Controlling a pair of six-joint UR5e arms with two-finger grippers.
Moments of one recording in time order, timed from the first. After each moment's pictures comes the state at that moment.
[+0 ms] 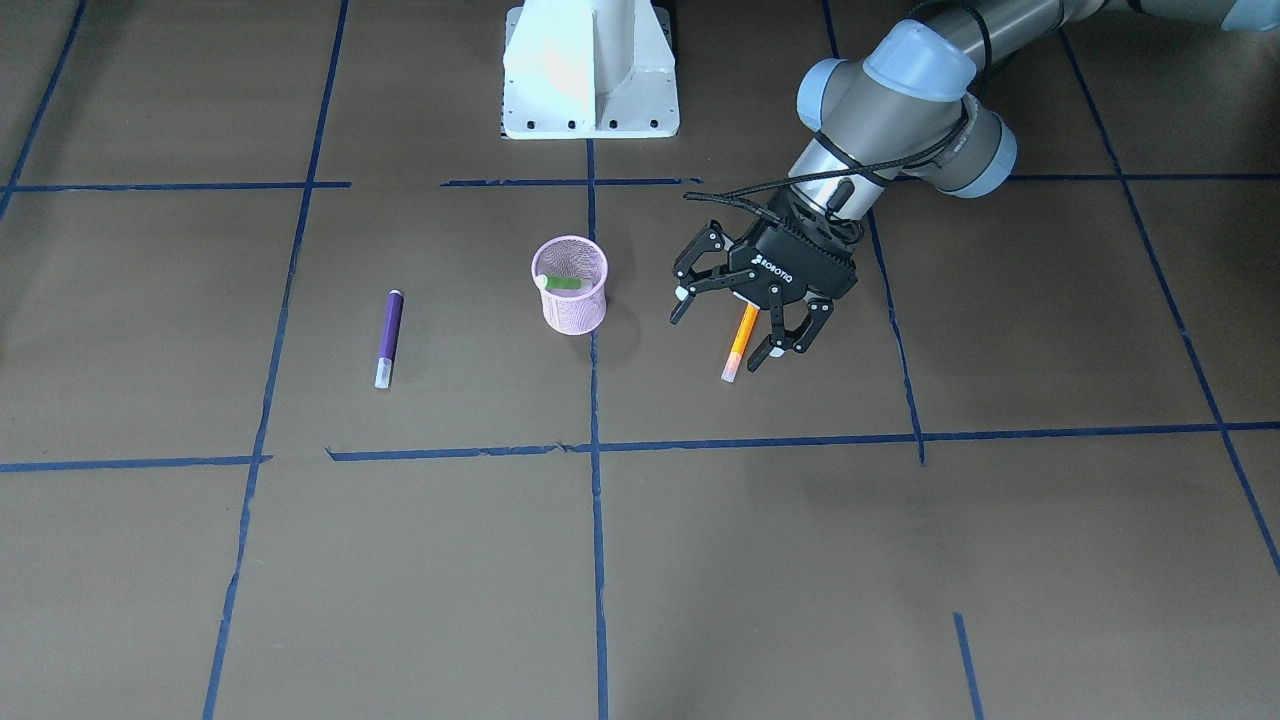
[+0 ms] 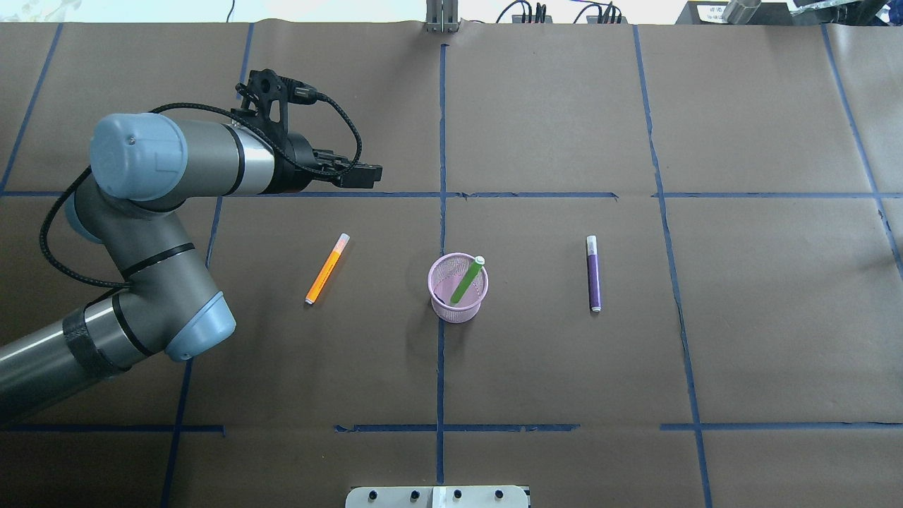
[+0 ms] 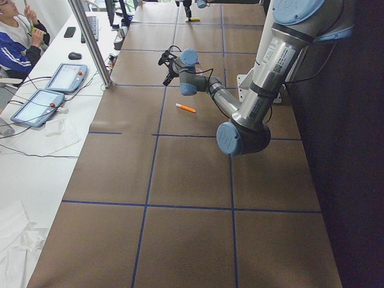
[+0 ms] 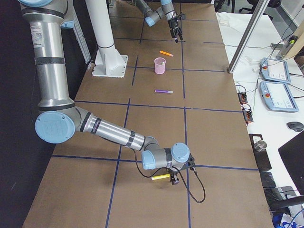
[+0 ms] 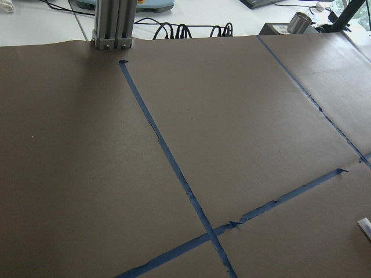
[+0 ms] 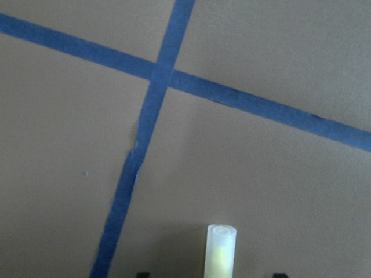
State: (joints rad) left arm -0.68 -2.06 -1.66 -2.39 -1.78 -0.92; right arm 1.37 -1.49 1.09 -1.06 2.32 -0.09
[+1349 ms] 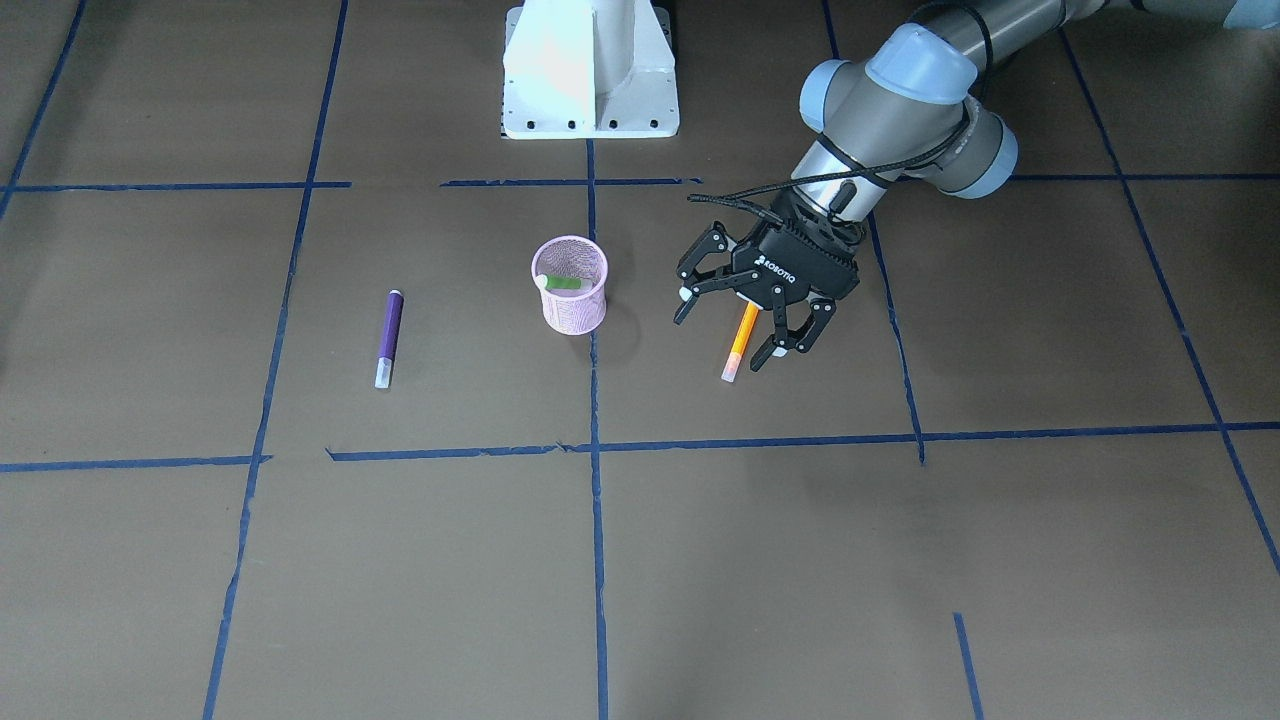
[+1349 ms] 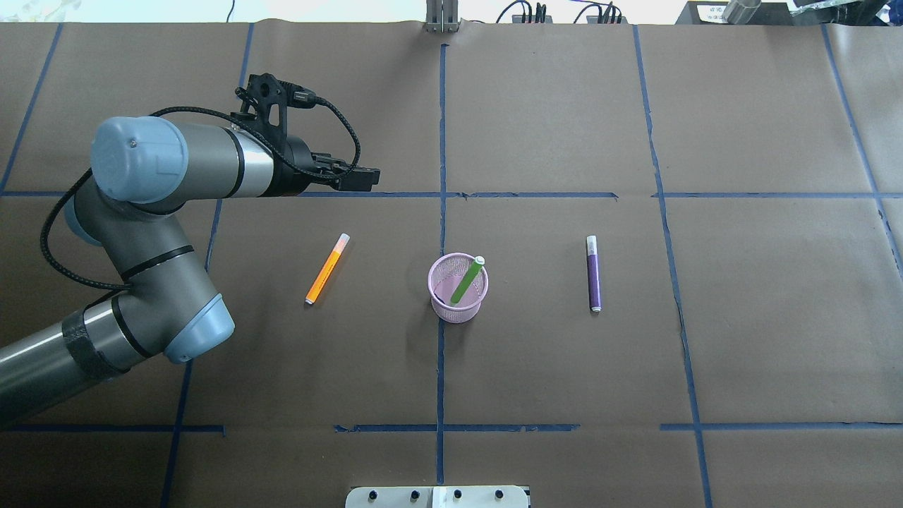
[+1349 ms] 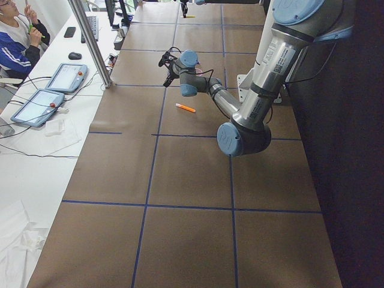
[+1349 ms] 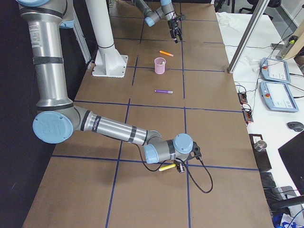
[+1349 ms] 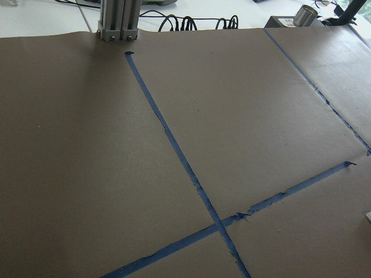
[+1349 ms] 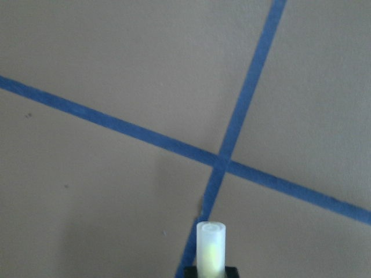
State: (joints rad) left arm -0.68 -2.06 -1.65 -2.38 -1.79 -0.92; right arm 1.41 -1.50 1.24 -1.02 2.38 -0.03
